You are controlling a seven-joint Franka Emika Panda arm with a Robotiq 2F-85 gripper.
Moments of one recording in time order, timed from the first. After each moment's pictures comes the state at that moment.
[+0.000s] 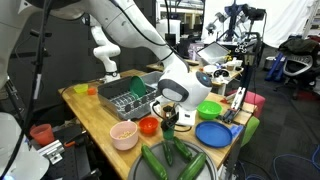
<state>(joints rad) -0.20 0.69 -0.14 -1.87 0.70 2.20 0.56</state>
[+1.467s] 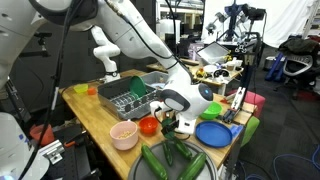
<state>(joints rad) -0.20 0.81 -0.14 -1.79 0.78 2.17 0.56</state>
